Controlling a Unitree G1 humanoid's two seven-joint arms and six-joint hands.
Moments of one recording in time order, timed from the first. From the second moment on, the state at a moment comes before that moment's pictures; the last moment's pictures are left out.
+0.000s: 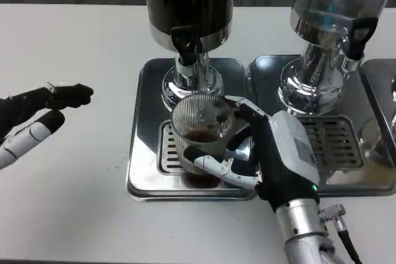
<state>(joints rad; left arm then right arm) -0.21 0.69 0.20 0.80 -0.15 -0.95 -0.68 -0.03 -0.06 0.37 0.14 -0.63 -0.08 -0.37</state>
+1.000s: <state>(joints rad) -0.23 0.66 0.08 0.80 -0.11 -1.01 -0.69 0.09 -0.11 0.32 -0.02 -0.62 -0.06 -0.29</state>
